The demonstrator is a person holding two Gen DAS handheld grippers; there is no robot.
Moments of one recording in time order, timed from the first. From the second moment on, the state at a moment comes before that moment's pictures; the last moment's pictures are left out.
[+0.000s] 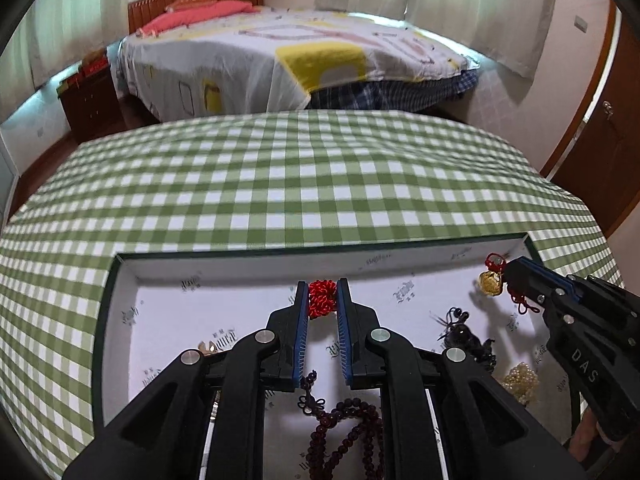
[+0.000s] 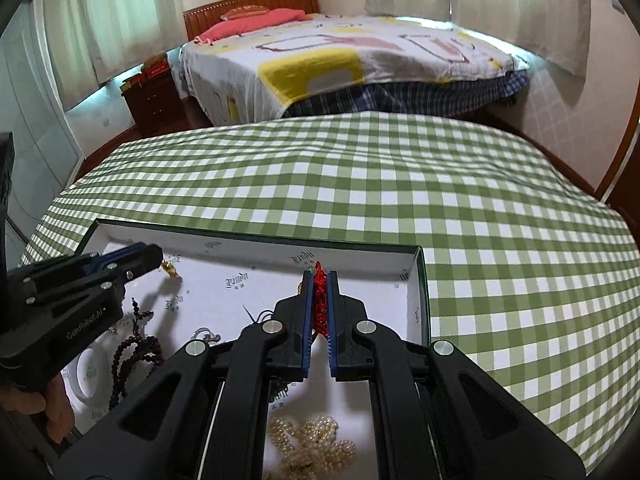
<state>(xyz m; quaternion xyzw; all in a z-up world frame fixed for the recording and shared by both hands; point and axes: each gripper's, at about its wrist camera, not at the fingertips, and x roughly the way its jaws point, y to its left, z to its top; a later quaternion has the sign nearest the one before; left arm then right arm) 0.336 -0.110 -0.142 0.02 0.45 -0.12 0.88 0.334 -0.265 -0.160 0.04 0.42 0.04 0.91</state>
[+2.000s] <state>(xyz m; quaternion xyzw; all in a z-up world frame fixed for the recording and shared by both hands) 0.202 -0.071 -0.085 0.04 0.34 -0.05 0.94 0.196 -0.241 -0.107 0.04 0.33 0.01 0.94</state>
